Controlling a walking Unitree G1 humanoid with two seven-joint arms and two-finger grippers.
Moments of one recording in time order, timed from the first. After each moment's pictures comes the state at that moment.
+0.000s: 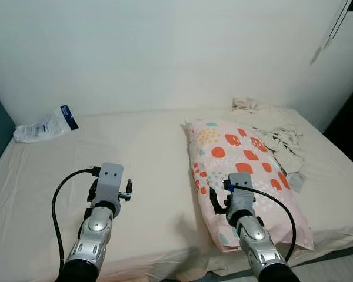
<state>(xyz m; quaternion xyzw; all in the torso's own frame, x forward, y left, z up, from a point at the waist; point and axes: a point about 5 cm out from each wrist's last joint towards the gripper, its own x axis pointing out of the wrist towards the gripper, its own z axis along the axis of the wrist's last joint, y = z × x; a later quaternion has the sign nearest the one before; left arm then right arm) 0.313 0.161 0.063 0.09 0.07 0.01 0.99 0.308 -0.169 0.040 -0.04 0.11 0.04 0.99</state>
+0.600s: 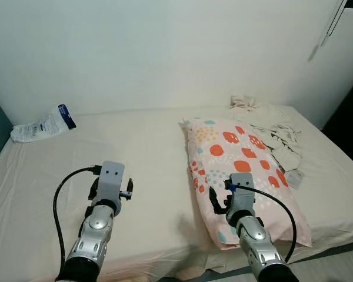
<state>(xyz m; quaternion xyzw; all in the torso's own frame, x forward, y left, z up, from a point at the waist) 0.318 0.159 0.067 0.09 0.07 0.01 0.99 0.309 -0.172 0.043 -0.03 0.11 0.03 0.99</state>
